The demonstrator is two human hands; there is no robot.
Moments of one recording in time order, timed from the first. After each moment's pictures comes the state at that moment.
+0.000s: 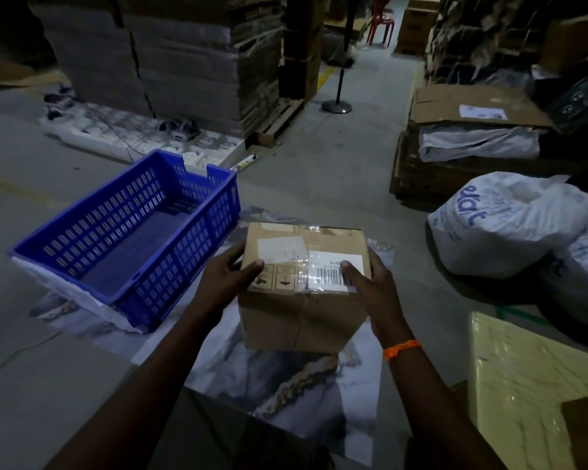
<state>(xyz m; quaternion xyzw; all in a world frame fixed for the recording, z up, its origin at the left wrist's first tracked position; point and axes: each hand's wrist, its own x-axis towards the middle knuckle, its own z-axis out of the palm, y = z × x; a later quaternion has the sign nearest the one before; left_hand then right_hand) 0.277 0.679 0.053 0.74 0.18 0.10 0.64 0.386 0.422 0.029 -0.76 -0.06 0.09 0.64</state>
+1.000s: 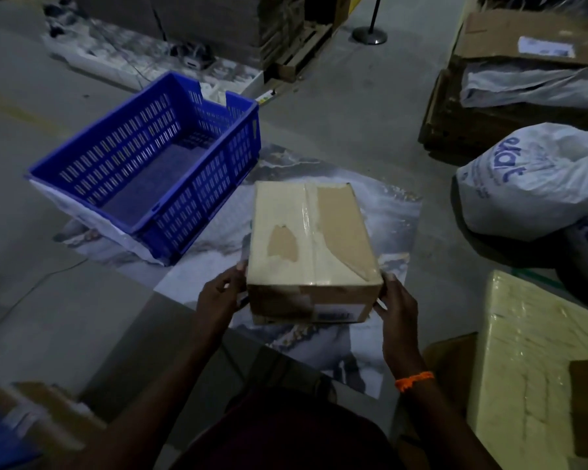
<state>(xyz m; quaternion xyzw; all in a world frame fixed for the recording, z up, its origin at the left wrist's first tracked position) 0.163 0.657 -0.025 0.63 0.34 0.10 0.69 0.281 0.397 -0.041 -0.70 0.10 0.10 0.70</state>
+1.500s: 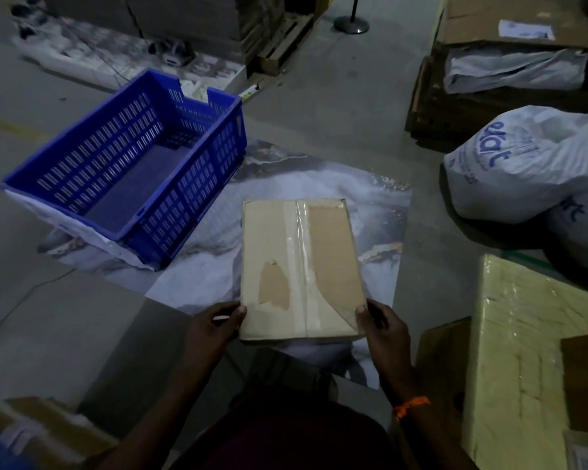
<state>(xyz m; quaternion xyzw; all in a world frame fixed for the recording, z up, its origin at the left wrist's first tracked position) 0.121 0.653 -0.060 0.70 0.36 0.03 0.62 0.241 0.376 -0.077 -0.84 0.07 0.10 0.54</state>
